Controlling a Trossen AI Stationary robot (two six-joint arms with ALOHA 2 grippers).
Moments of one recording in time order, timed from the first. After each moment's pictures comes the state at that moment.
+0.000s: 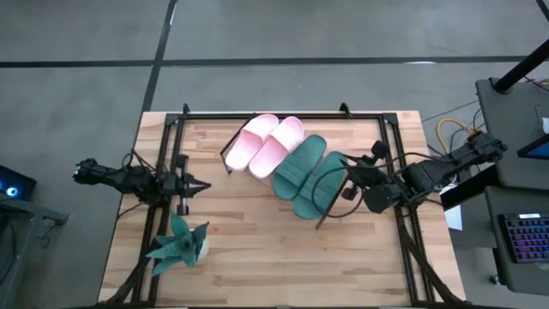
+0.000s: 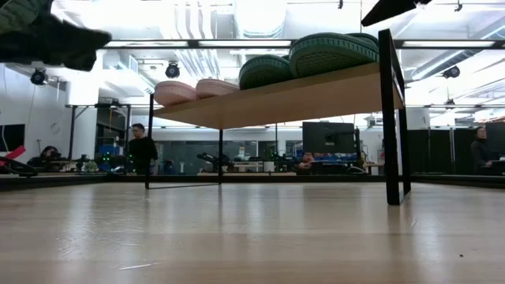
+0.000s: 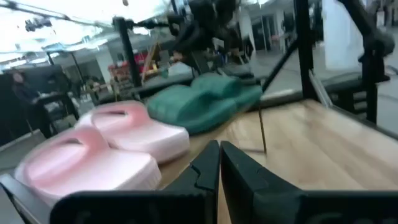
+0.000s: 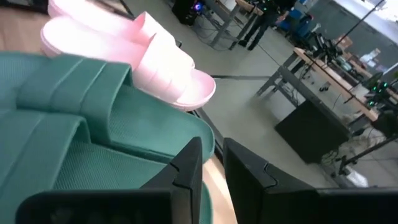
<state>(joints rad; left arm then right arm) -0.28 0.02 0.12 -0.05 -0.29 0.25 0.45 1.07 0.99 -0.79 1.12 0.30</state>
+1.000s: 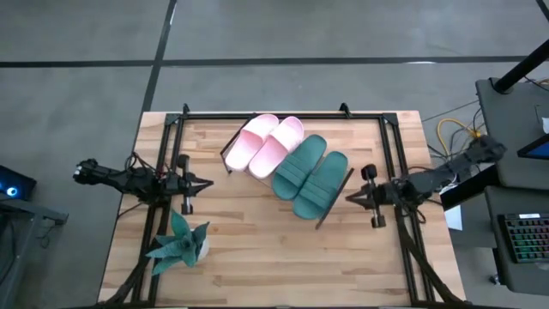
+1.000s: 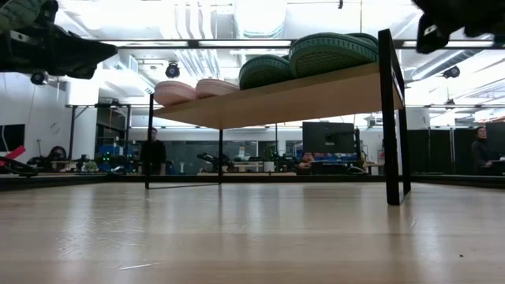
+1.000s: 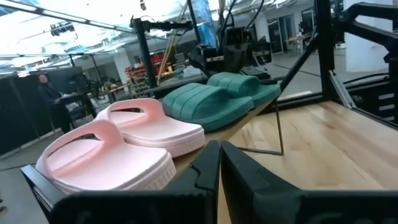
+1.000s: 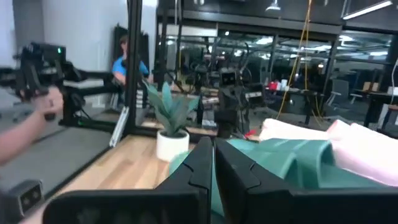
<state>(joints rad) -0.28 0.04 0.06 0.03 -0.36 0.27 0.49 0.51 0.12 0.53 0.35 -0.16</state>
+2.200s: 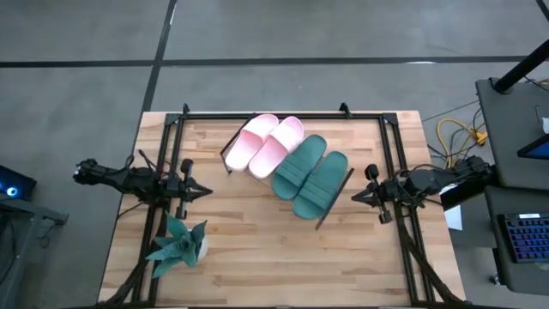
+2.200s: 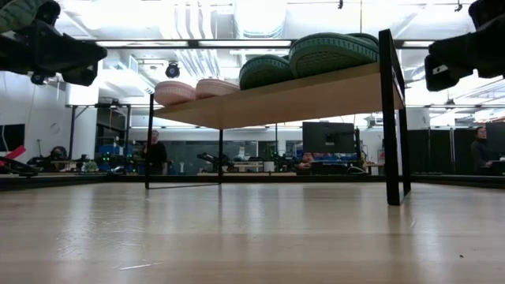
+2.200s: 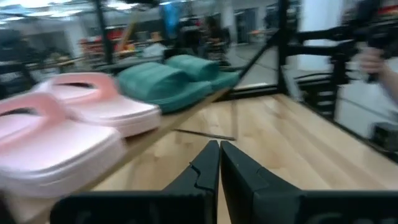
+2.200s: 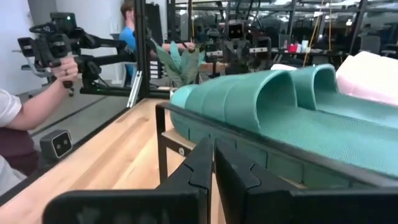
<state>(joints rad) -0.28 0.03 0.10 -0.12 -0.22 0.11 0.33 0.00 0.04 -0.04 0.15 -0.01</state>
